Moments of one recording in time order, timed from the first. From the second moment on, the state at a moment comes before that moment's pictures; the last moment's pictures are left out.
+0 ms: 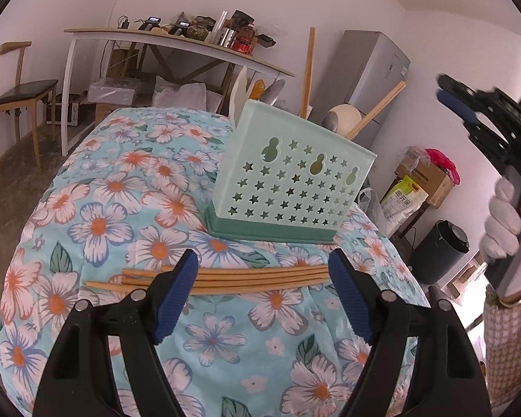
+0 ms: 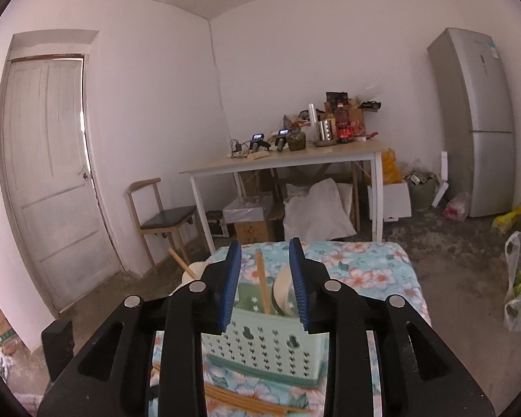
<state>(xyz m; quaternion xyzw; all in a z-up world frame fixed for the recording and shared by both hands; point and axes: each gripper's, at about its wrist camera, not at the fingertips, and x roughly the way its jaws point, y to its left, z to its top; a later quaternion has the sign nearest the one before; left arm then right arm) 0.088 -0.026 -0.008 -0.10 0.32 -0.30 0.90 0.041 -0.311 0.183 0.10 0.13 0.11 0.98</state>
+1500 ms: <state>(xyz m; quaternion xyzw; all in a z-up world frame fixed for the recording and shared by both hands) 0.133 0.068 -0.105 -0.50 0.45 -0.13 0.73 0.028 -0.301 -0.003 0.22 0.40 0.14 0.88</state>
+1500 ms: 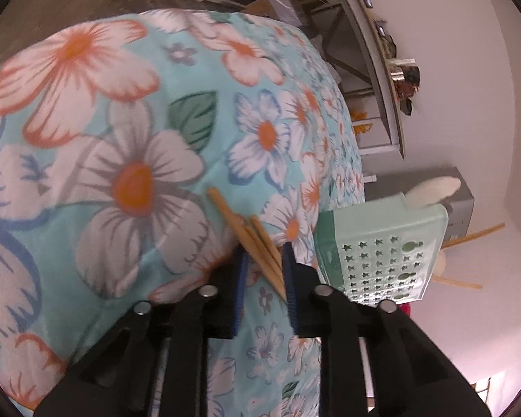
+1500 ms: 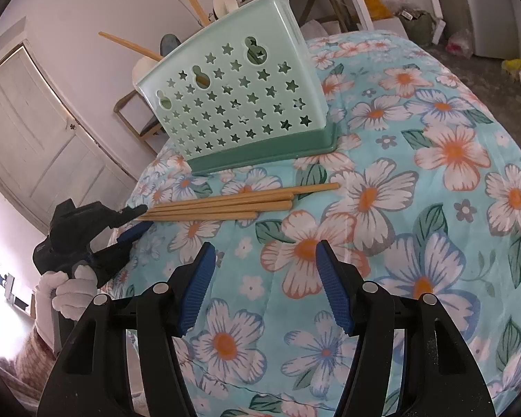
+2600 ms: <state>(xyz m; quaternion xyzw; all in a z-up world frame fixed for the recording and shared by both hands) 0.090 0.005 0.007 -0.22 0.30 -0.23 0.90 0.029 -0.322 0.005 0.24 0.39 0.11 0.88</state>
